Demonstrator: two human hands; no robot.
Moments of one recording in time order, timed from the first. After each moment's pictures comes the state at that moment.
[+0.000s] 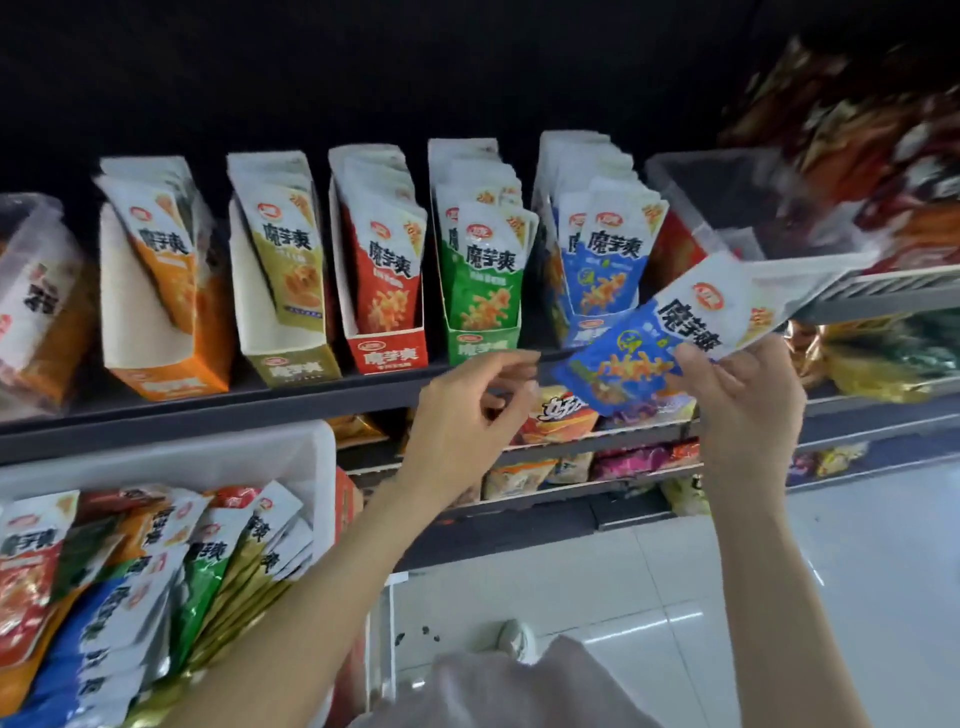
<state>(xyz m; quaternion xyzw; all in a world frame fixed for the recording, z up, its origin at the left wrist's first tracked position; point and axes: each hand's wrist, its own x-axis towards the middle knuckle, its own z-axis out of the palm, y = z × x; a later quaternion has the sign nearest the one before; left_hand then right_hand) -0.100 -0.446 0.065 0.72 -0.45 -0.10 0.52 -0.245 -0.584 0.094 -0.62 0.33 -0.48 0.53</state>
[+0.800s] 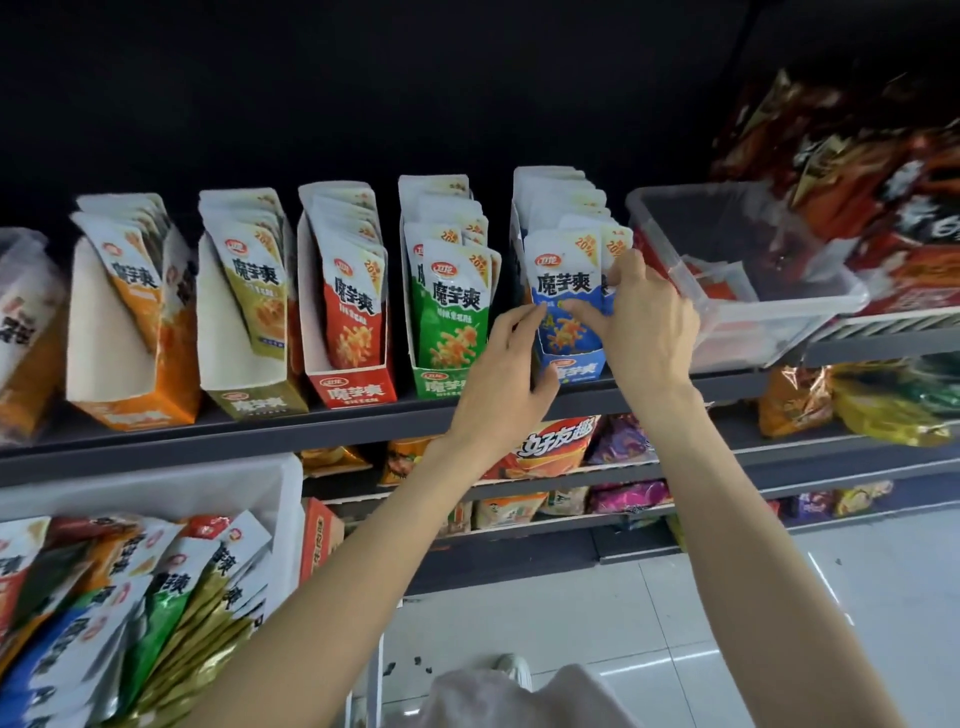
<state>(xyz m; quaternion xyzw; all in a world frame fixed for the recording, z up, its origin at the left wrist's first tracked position) -0.089 -0.549 0.055 0.78 -0.48 -0.05 0.41 -0.158 -0.679 0.098 -0.90 0.37 -0.24 0.04</state>
